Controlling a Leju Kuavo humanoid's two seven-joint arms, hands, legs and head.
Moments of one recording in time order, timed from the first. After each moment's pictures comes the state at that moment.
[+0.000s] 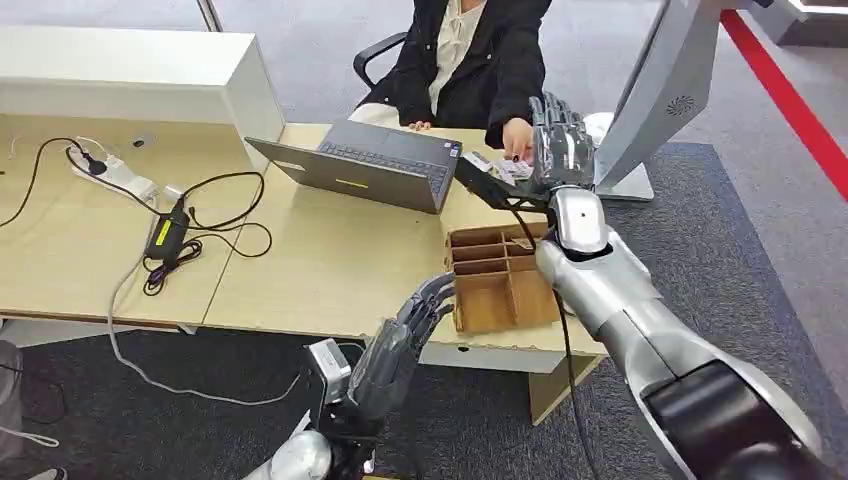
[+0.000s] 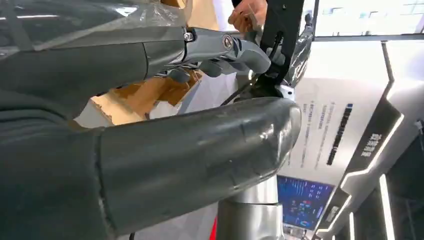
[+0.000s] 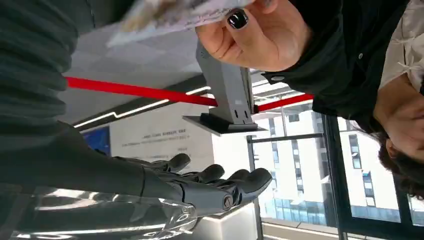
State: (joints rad) left arm -0.33 -0.04 -0.96 -1.49 0.16 0.17 -0.40; right arm -1.01 -0.05 0.66 -0.59 0.99 -0.55 0.32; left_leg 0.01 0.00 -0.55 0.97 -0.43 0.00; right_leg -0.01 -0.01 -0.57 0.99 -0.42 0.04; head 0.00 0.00
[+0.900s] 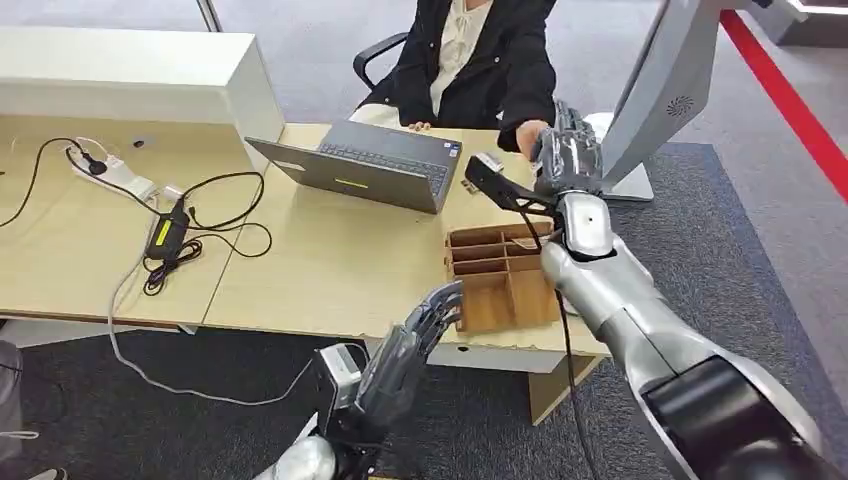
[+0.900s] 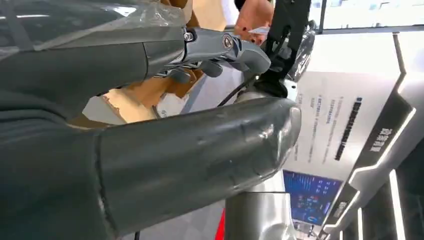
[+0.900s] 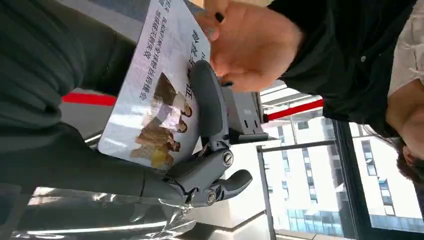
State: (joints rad) left arm -0.32 -0.05 -0.97 -1.49 0.14 0.16 -0.38; right arm -1.02 -0.05 0.66 -0.50 0.89 -0.63 0.28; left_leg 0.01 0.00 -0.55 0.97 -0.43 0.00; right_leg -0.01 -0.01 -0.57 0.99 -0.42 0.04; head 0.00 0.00
